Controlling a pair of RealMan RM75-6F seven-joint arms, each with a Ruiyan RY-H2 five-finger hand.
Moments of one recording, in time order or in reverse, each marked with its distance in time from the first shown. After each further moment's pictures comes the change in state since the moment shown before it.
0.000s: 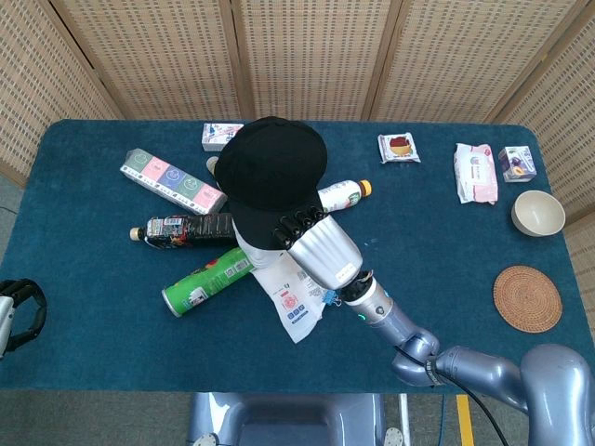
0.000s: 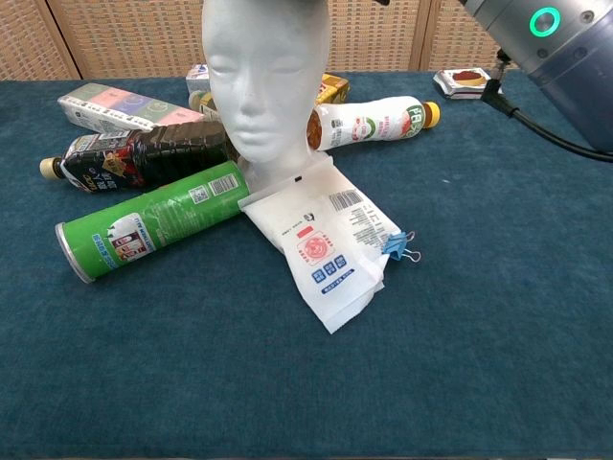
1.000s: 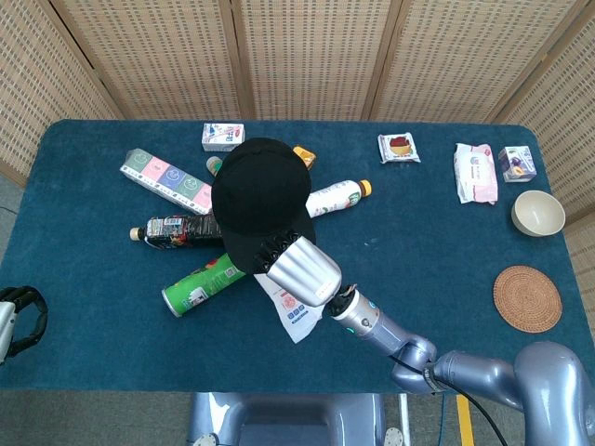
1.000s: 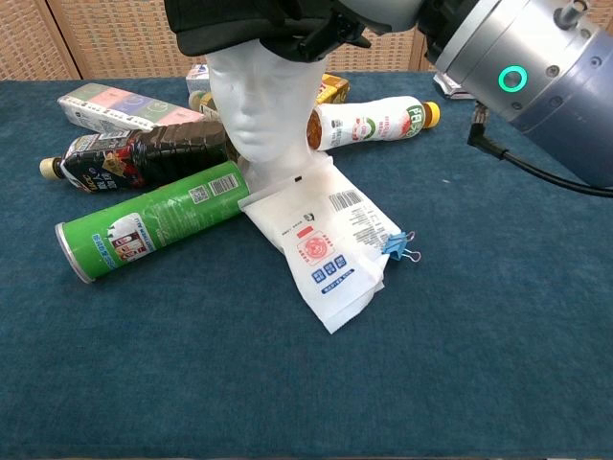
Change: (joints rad) left arm 0.009 -0.023 0.014 0.035 -0.011 -0.022 -0.028; right arm 0.018 0.001 -0.065 -0.041 -0.019 -0.088 -0.051
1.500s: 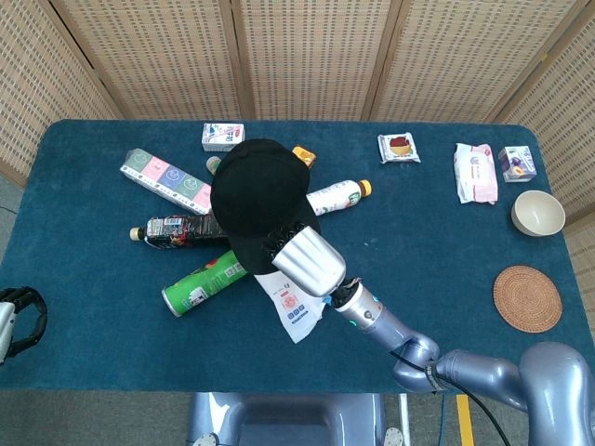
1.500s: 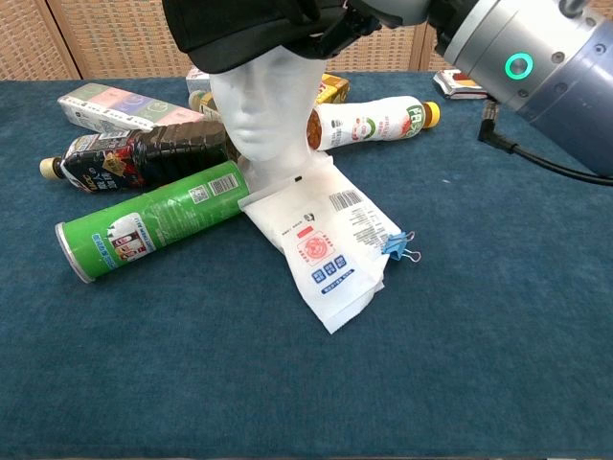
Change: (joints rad) left arm -0.002 -0.004 0.000 0.006 -0.002 -0.010 -0.006; right arm -0.014 0.023 0.014 -0.015 0.054 -0.029 0.013
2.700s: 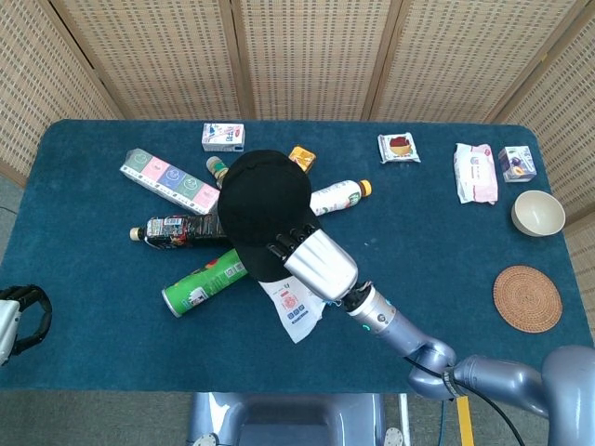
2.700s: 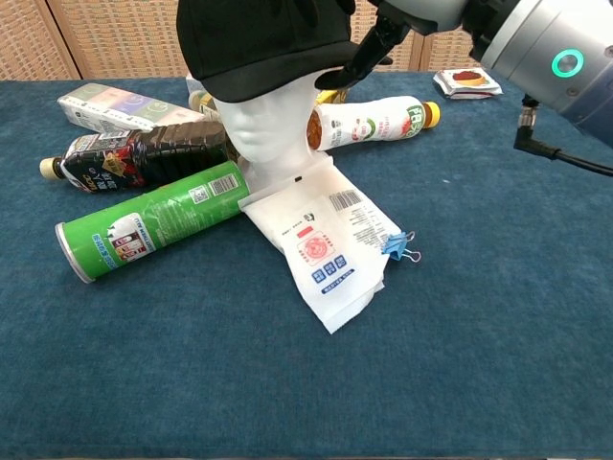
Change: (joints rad) left arm -0.009 0.001 -0.003 -0.012 0.011 -0.003 0.007; right arm -0.035 0.084 -0.033 -0.097 0.006 -0.040 0.023
